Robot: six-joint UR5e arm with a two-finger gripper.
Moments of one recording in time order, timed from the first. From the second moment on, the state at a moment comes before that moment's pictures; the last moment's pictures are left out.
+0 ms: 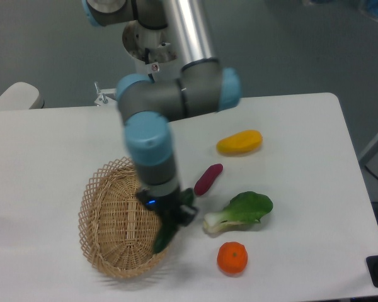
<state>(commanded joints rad) 2.40 -1.99 -1.48 -1.07 1.61 1.00</state>
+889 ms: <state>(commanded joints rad) 2.64 -1.96 -1.48 -1.12 1.61 1.45</state>
